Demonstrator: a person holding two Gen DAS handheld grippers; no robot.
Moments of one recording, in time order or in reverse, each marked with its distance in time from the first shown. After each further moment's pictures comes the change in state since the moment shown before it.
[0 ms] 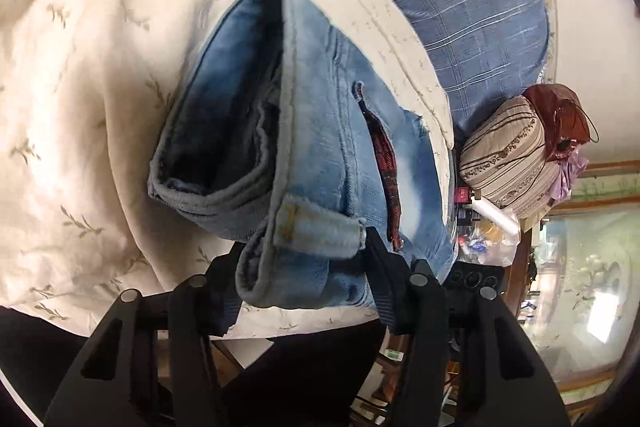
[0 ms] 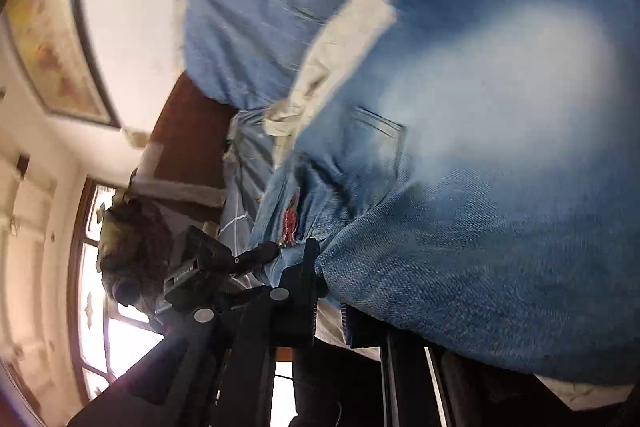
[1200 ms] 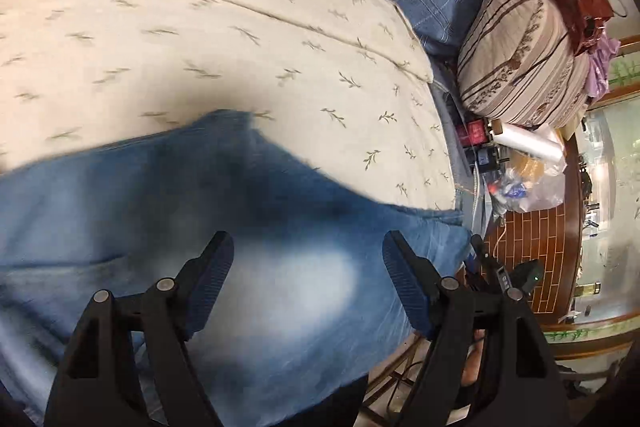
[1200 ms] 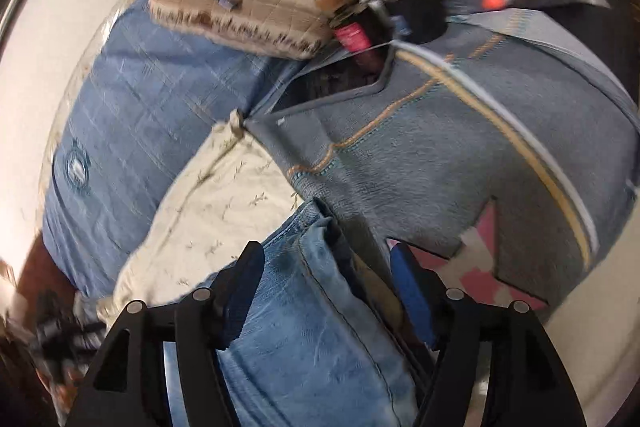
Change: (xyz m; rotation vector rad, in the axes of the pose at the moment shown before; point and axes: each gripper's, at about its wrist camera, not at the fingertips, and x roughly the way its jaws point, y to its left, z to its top) left arm 0.164 -0.190 0.042 0.347 0.184 0.160; right arm -0.277 -0.135 0.068 0.050 -0.589 -0.654
